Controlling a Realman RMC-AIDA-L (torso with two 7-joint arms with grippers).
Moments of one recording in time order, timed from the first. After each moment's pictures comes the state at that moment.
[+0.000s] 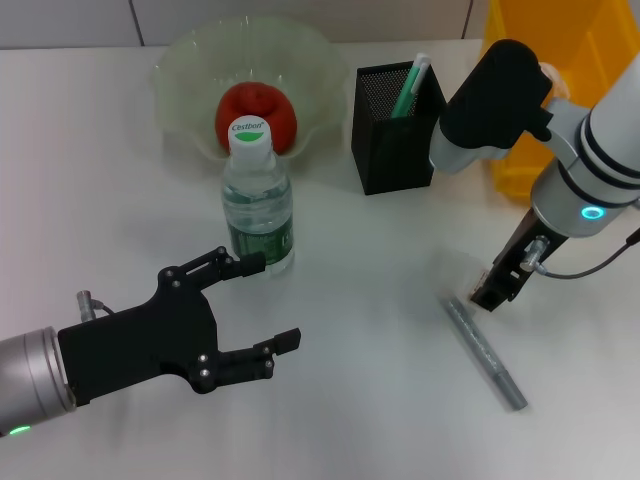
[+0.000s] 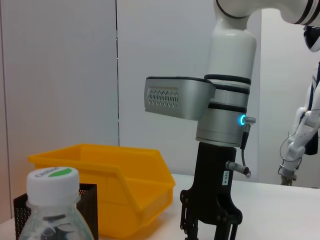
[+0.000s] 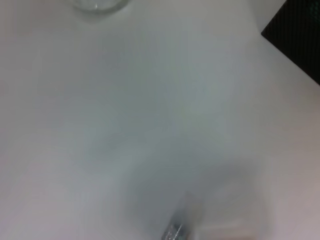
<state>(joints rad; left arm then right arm) -0.13 -2.07 1.35 0.71 1.34 1.49 -0.90 0.71 2.09 -1.62 -1.19 -2.72 -1.52 2.63</state>
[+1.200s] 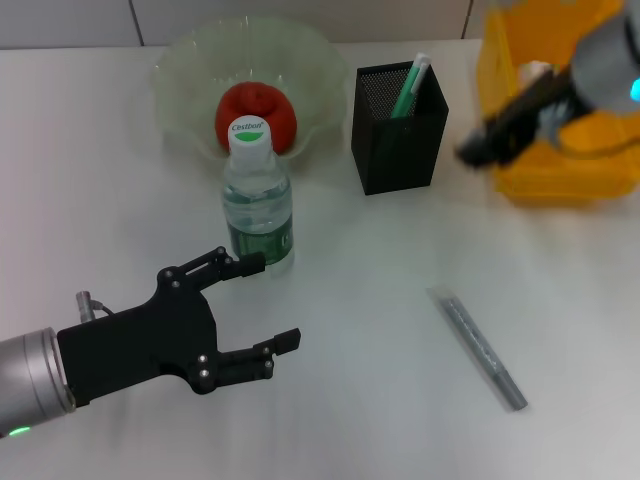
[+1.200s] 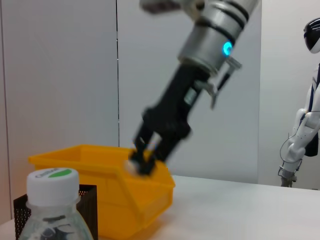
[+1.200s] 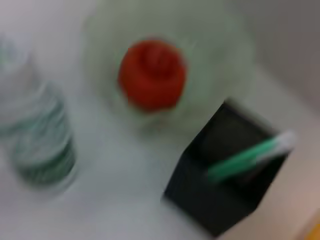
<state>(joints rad) -0.13 -2.07 1.35 0.71 1.34 1.49 -0.90 0.65 2.08 -1.42 -1.62 -2.70 -1.55 2.66</state>
